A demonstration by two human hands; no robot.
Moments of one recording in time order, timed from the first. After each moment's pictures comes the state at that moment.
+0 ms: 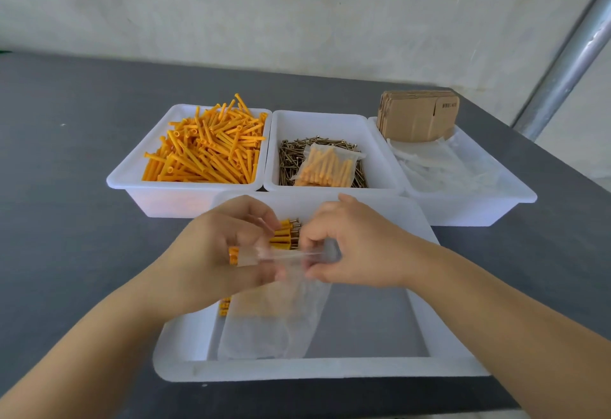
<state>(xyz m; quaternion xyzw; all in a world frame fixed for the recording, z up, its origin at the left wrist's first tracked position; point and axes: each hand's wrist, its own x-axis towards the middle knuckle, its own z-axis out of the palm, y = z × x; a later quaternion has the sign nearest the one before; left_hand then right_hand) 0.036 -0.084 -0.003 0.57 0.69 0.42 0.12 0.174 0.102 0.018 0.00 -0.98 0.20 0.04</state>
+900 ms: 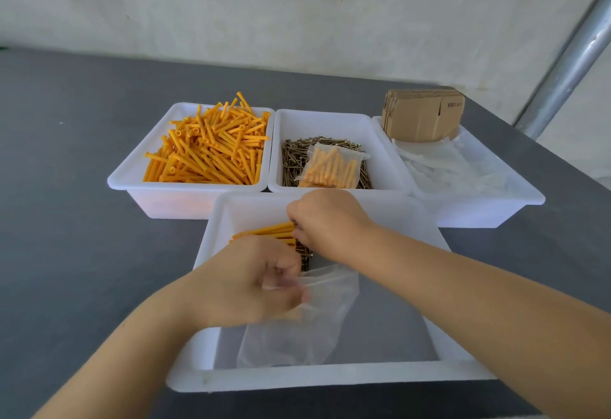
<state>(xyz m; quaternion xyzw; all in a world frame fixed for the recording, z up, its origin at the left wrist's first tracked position) 0.045 -0.065 -0.013 0.62 0.68 0.33 0.20 0.102 0.105 -0.011 -0.08 -0.99 -0.10 0.02</state>
